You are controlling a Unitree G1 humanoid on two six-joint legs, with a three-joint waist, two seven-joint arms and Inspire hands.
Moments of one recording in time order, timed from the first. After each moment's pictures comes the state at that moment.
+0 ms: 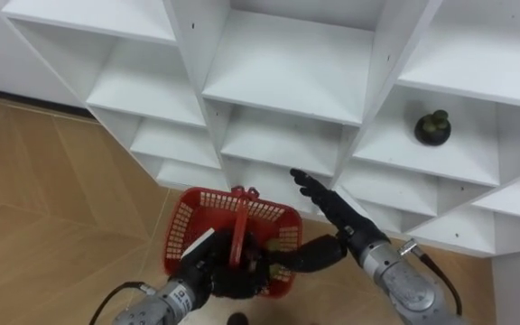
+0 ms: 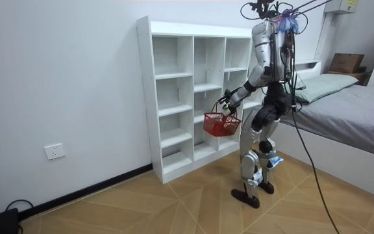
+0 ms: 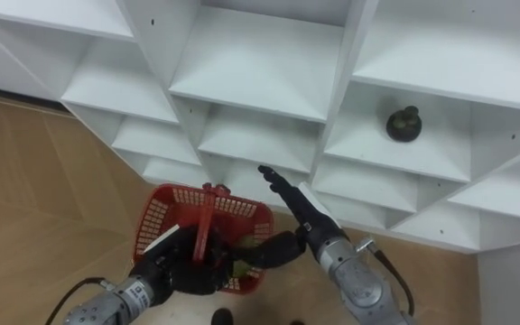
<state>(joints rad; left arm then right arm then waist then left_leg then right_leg) 0.06 0.21 -0.29 0.53 -0.21 -0.16 -0.34 -0.02 -0.28 0.33 0.42 -0.13 -0.20 0.11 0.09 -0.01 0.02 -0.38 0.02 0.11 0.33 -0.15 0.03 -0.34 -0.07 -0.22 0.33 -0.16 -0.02</state>
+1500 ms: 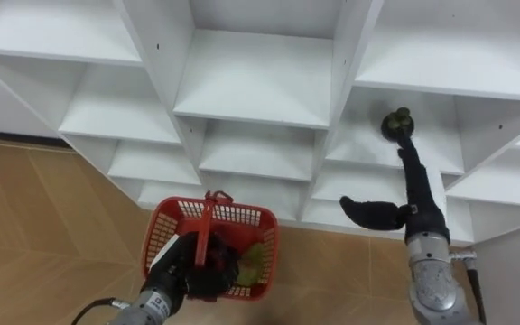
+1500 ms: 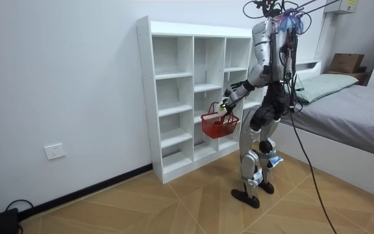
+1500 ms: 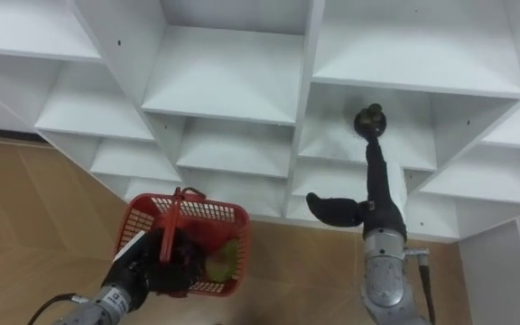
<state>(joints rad) 0.11 0.23 -0.21 0.54 -0.20 -0.16 -0.20 -0.02 -0.28 0.21 0.50 -0.06 -0.31 -0.42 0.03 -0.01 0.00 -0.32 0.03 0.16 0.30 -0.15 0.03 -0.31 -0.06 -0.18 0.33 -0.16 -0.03</state>
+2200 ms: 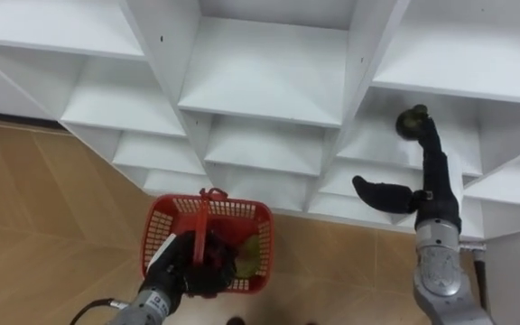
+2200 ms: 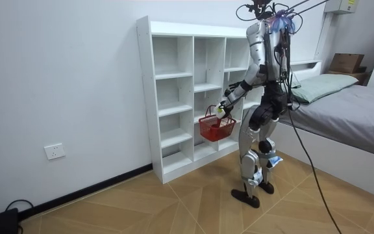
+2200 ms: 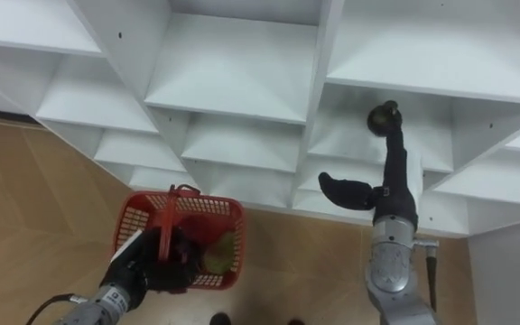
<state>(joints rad) 0.10 0.23 -0.22 0.54 -0.20 -0.16 -0.16 -0.09 -0.29 0.20 0.54 0.03 -0.31 -0.48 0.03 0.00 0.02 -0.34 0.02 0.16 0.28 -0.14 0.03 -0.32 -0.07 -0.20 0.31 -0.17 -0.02</state>
